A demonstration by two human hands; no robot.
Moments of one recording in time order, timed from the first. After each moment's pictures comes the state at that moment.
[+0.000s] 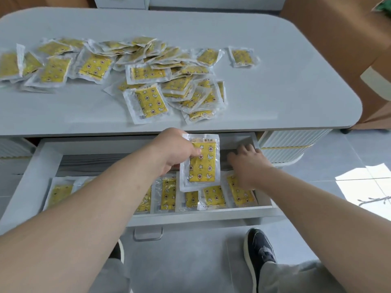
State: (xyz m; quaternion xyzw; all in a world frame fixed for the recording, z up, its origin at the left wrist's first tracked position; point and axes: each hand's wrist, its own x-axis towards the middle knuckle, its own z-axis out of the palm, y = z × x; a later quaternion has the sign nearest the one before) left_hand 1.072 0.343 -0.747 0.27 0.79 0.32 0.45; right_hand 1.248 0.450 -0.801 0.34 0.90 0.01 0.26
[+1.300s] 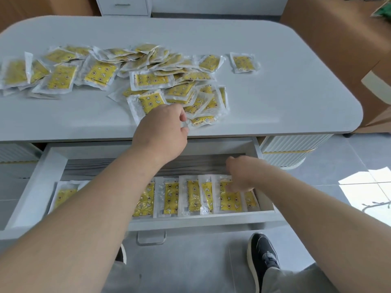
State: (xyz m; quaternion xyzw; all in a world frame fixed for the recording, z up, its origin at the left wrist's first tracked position) left_hand 1.044 0.347 -0.696 0.49 0.84 0.22 0.04; right_hand 1.219 0.454 -0.763 0.37 0.88 -0.09 0.29
